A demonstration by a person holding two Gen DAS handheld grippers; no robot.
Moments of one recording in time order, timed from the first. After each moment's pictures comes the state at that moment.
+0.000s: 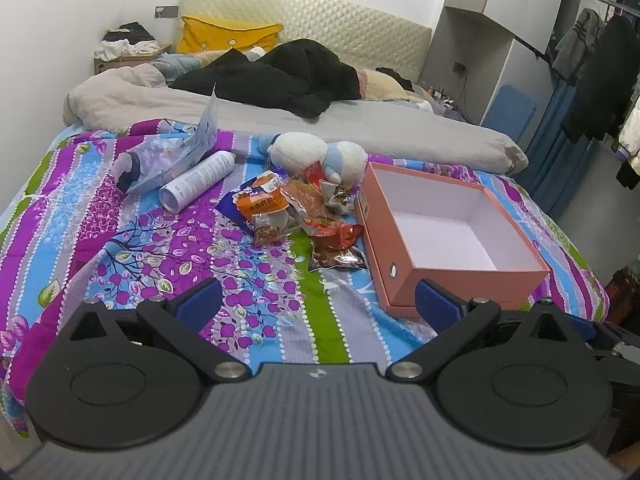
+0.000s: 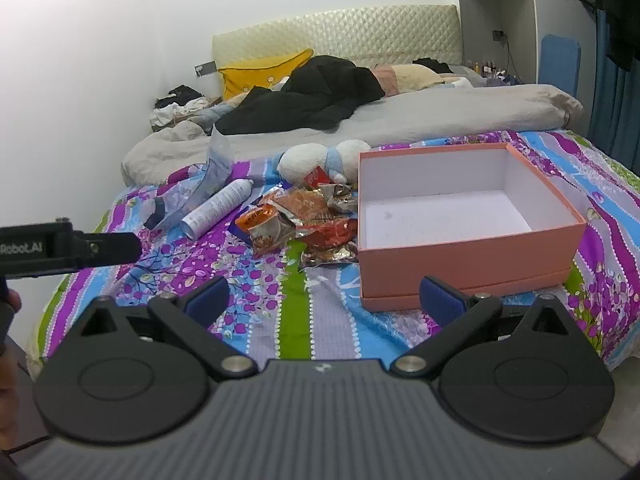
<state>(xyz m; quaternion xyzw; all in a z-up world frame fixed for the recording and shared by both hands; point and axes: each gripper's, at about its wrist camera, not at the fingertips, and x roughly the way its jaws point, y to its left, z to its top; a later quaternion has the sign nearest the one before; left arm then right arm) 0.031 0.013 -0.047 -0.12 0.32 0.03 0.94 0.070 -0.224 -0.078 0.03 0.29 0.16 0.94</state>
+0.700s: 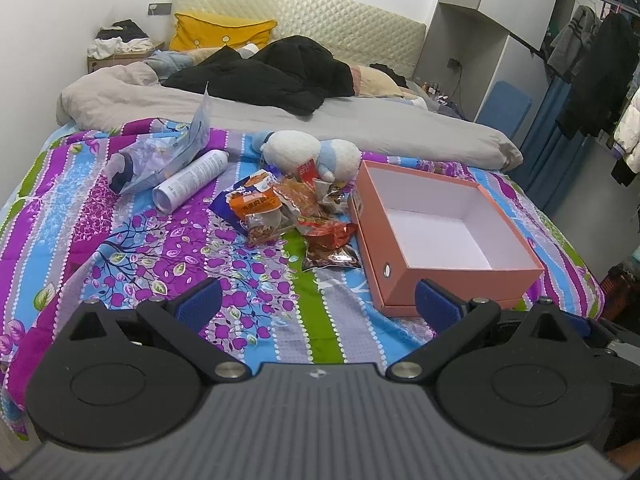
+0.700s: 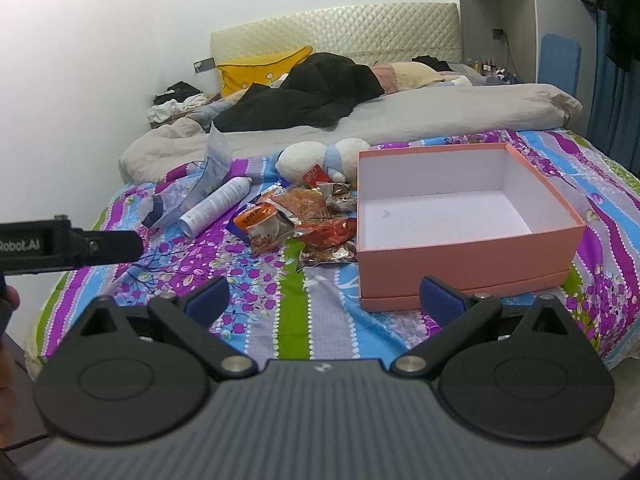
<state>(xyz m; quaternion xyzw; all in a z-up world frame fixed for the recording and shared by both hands) 0.035 0.013 -0.046 -0.12 0.32 0.02 0.94 0.072 -0.219 -0.078 0.02 0.29 0.16 0.94</state>
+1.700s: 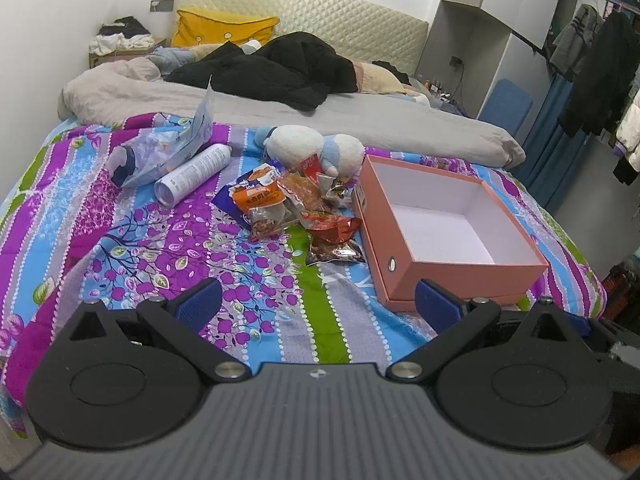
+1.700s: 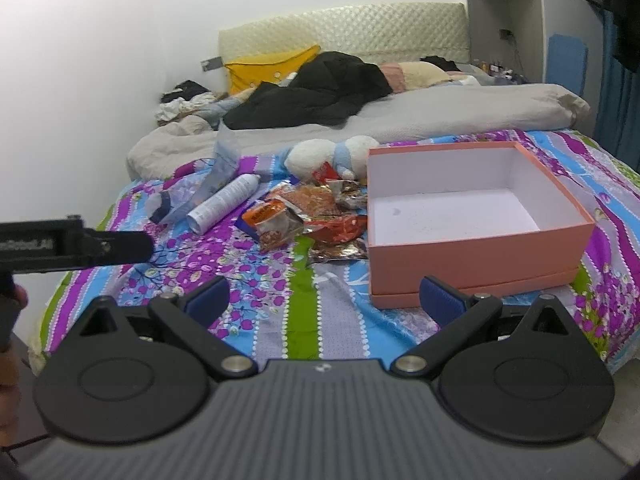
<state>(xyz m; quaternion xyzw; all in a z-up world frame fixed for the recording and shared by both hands) 0.034 0.016 -0.052 -0.13 0.33 0.02 0.94 0.069 -0.217 -0.078 0.02 0.29 0.18 0.94</state>
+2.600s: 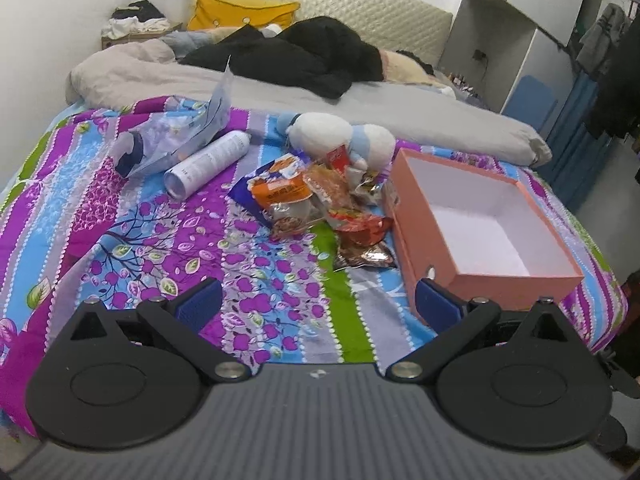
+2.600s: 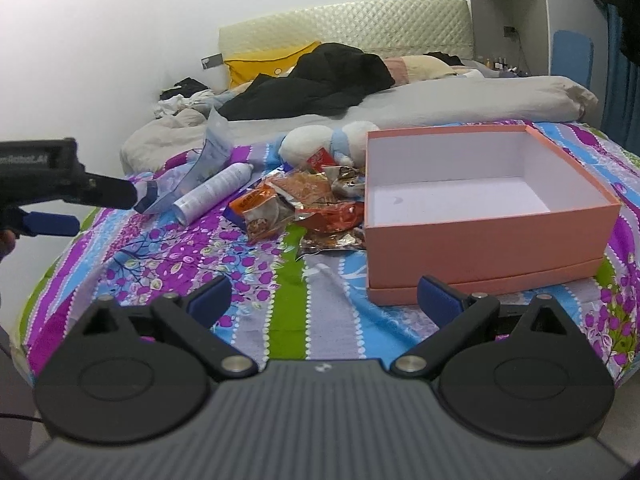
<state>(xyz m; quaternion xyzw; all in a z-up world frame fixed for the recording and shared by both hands) 0.094 0.047 -0.090 -0.13 0.35 0.04 0.93 0.096 -0.206 -0.143 0.00 0.28 0.18 0.94</state>
